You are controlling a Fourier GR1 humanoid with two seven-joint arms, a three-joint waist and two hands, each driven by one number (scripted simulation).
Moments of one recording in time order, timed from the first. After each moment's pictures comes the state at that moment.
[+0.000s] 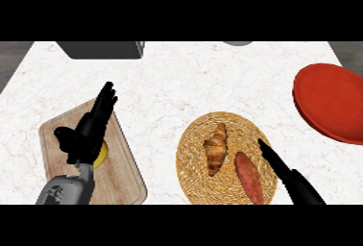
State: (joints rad) left arm -0.16 0.12 -0.12 -1.55 0.01 0.15 0.10; right arm 0.27 -0.21 0.24 -1.89 0.17 0.15 0.25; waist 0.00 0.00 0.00
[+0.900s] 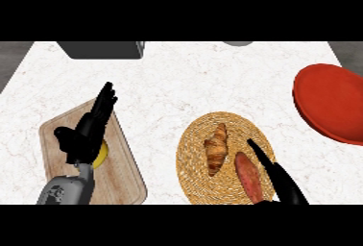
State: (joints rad) left arm -0.15 0.09 -0.08 -1.54 -0.02 0.10 0.10; right arm 0.17 -0.17 0.24 -1.59 0.39 0.10 0.12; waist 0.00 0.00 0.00
